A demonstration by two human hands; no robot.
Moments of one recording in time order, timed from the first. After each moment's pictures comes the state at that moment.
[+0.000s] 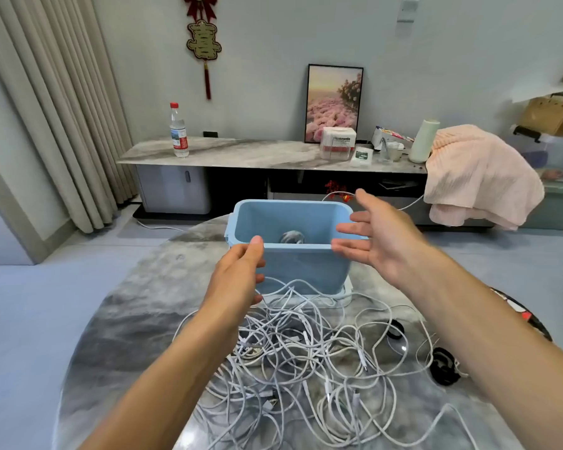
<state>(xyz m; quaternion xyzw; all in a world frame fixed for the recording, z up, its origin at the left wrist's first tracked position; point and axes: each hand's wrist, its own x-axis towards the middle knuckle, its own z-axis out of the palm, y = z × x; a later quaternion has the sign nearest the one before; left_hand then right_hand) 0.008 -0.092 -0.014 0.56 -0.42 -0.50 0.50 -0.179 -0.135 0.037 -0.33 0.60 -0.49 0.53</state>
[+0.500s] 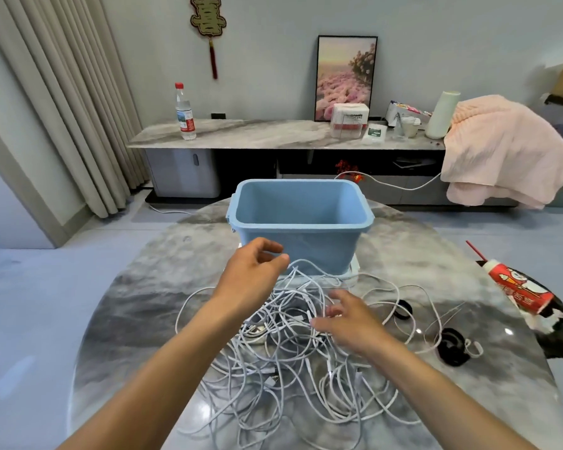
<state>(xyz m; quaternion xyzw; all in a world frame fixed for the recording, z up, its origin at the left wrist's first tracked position) -0.006 -0.098 -0.043 0.60 -0.54 -0.42 0.41 -0.188 -0.094 -0.133 -0.53 0.66 -0.24 0.48</state>
